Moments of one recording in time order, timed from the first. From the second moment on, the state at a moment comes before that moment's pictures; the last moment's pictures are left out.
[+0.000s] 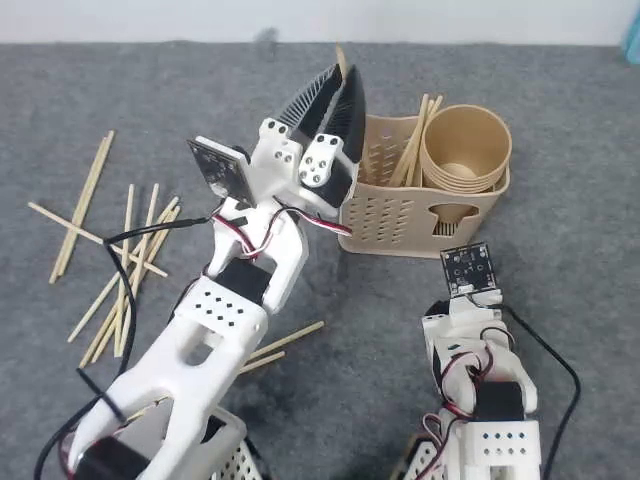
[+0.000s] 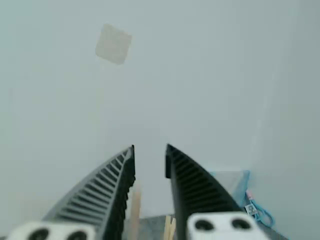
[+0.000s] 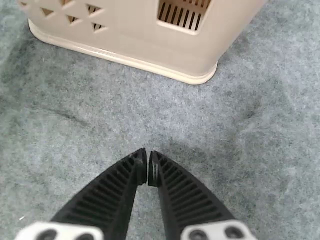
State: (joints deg) left arm 22.8 -30.0 52.4 -24.1 20.4; right arm -5.7 -96.4 93.7 60.2 9.7
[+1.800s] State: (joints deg) left arm -42.6 -0.9 1.3 54.0 25.9; right arm -5.7 -96.4 93.9 60.2 11.7
